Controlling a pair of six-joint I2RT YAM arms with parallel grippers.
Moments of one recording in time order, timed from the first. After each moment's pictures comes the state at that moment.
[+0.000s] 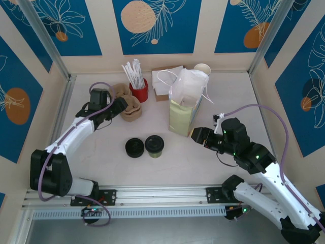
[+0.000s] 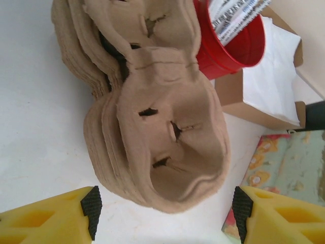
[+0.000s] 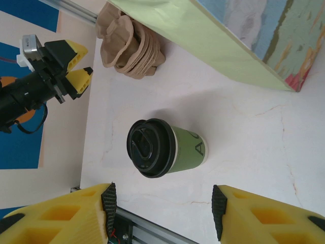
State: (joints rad) left arm -0.21 1.39 0.99 -0.34 0.15 -0.76; right arm 0.61 0.66 0.87 -0.79 -0.17 0.91
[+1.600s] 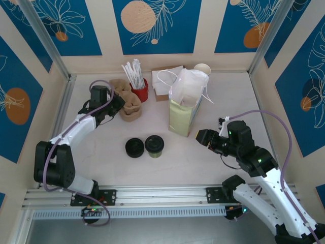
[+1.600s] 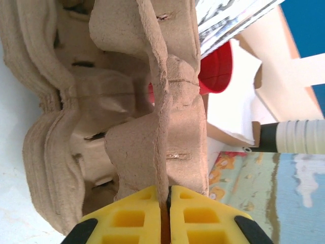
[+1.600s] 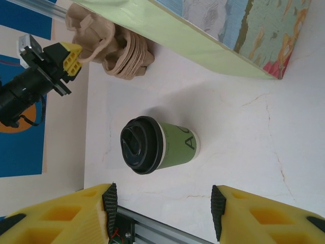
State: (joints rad) left arm -0.19 1.46 1.01 -0.18 0.26 -0.91; right arm 0.47 0.60 0.82 -0.83 -0.27 0.90
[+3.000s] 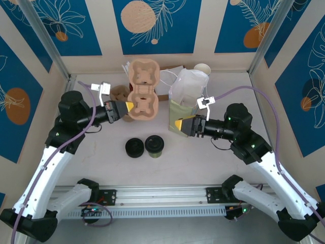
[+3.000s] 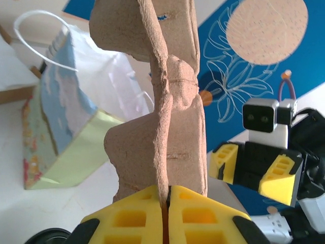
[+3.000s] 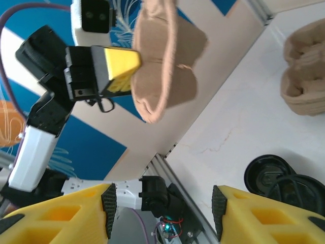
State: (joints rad) left arm -0.35 0.92 1.11 -0.37 0.77 -0.66; right arm 0.62 0.82 1.00 -0.35 -0.63 0.70
